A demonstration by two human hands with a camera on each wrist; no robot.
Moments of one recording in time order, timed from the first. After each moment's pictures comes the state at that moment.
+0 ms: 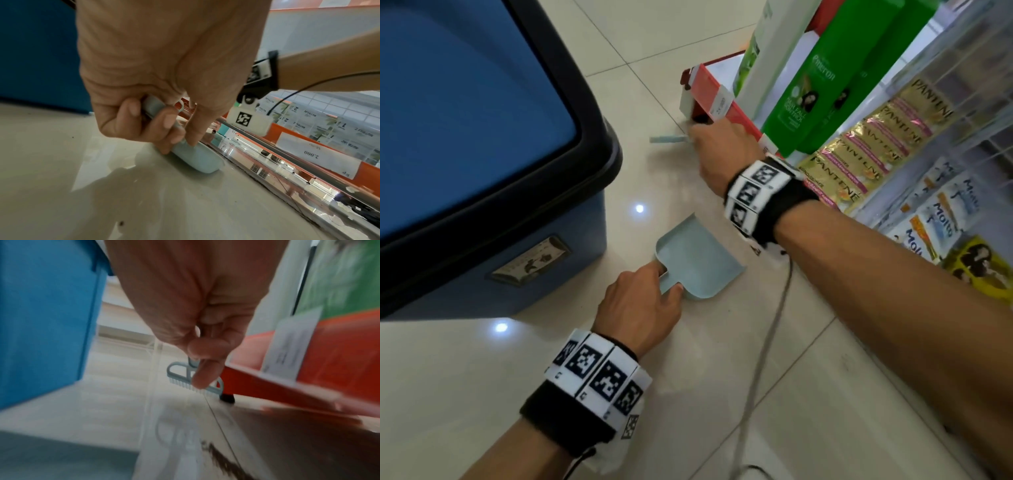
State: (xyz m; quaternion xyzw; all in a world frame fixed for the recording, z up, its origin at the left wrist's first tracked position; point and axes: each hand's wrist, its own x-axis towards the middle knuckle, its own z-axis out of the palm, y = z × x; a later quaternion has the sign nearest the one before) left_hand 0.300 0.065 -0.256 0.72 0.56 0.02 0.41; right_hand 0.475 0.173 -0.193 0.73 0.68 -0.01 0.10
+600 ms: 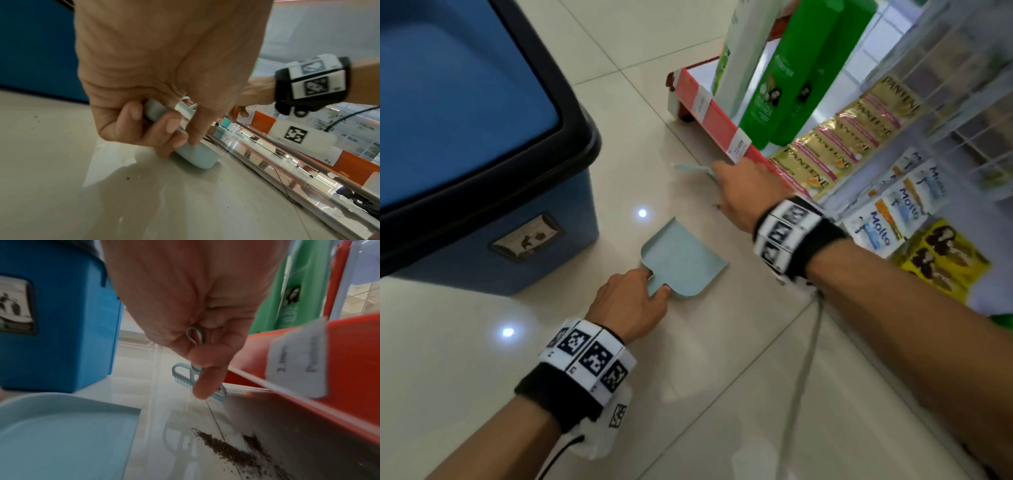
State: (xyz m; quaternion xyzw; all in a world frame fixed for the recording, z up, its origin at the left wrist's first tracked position) left_hand 0.298 0.042 -0.248 0.72 0.56 -0.05 0.41; right_hand 0.508 0.092 -0.190 0.74 0.67 -0.04 0.09
